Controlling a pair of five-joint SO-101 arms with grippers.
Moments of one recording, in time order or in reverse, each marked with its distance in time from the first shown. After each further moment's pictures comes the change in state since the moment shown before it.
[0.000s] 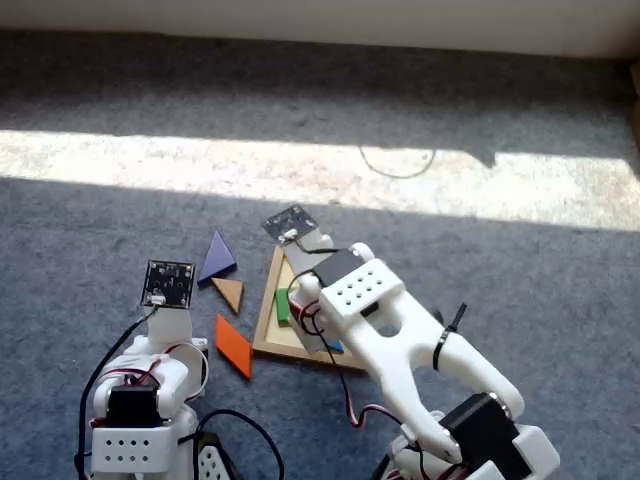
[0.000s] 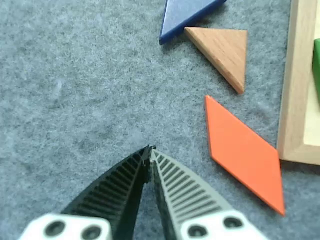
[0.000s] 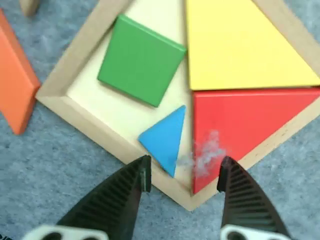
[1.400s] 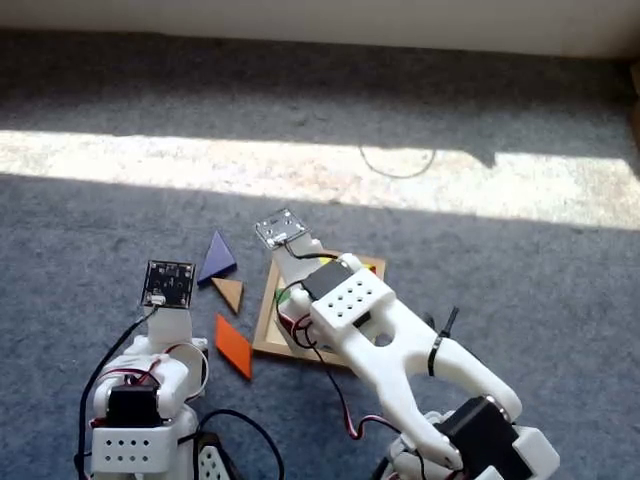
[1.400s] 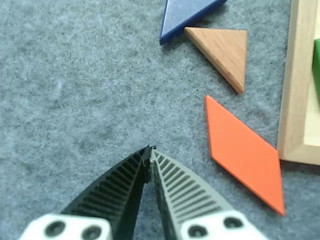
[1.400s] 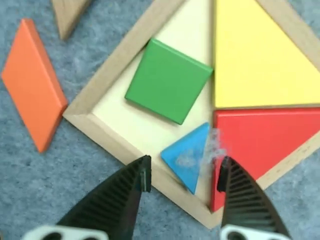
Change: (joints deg) left arm 0.0 0.0 0.0 0.0 0.0; right arm -2.7 -0.6 2.7 -5.7 -5.0
